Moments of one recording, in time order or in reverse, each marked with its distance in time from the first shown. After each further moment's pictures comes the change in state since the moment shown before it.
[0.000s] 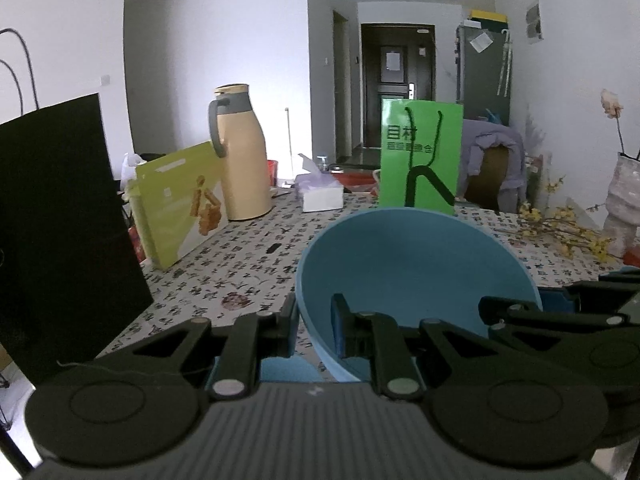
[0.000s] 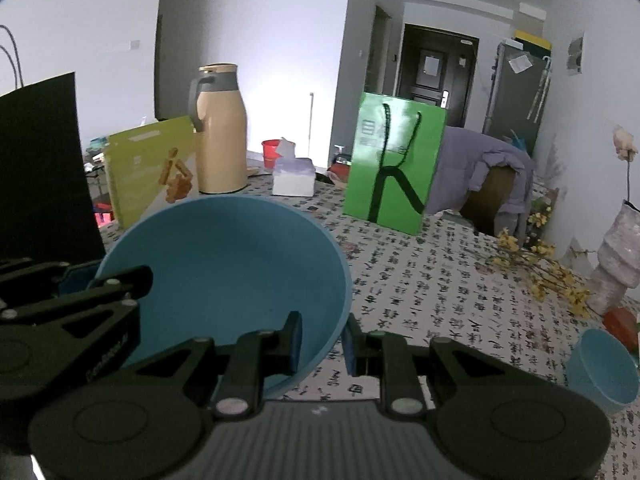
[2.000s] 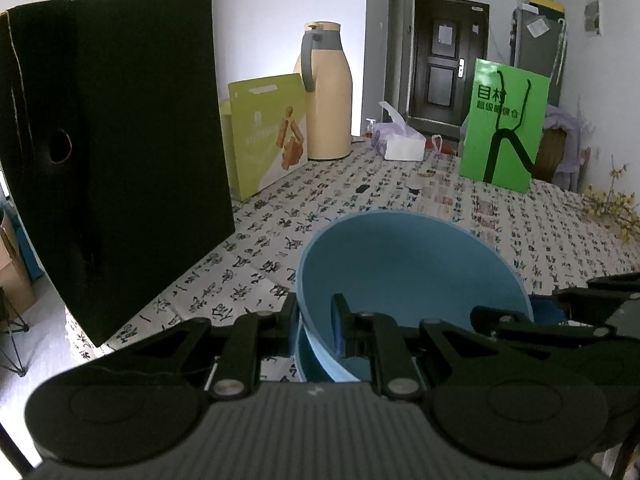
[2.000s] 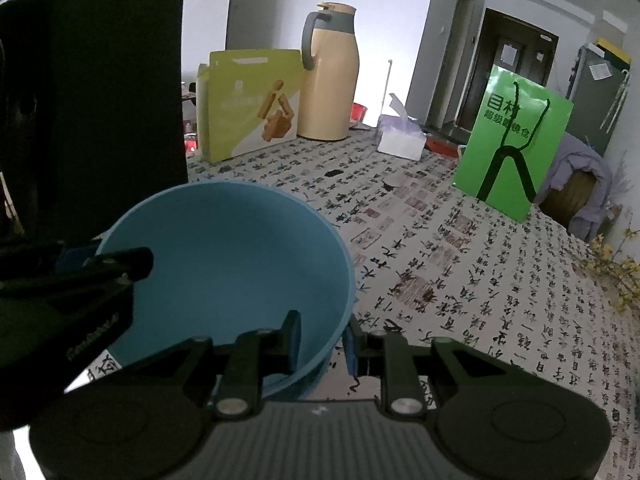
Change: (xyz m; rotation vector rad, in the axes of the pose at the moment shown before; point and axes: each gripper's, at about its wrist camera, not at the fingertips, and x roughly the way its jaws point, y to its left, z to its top) left arm 0.020 0.107 -0.048 -0.101 0.122 0.090; right arm 0.049 0.112 -0.016 -0.160 0.124 0.140
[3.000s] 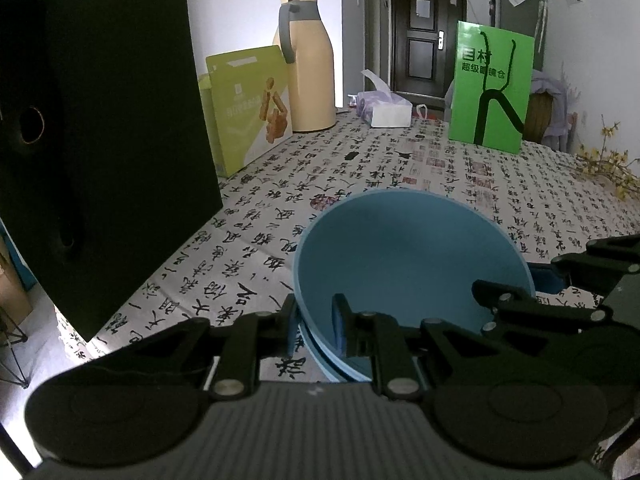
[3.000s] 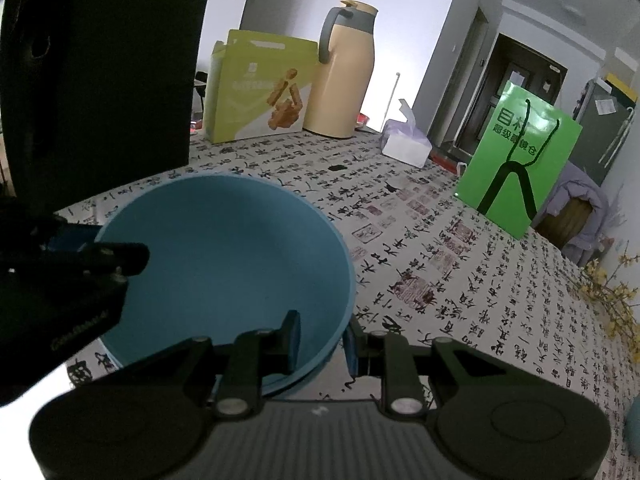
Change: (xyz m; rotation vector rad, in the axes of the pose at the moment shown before) left arm 0.017 0.003 -0.017 0.074 0.061 -0.032; right arm 0.015 0.013 -0.015 -0.101 -0.024 -0.050
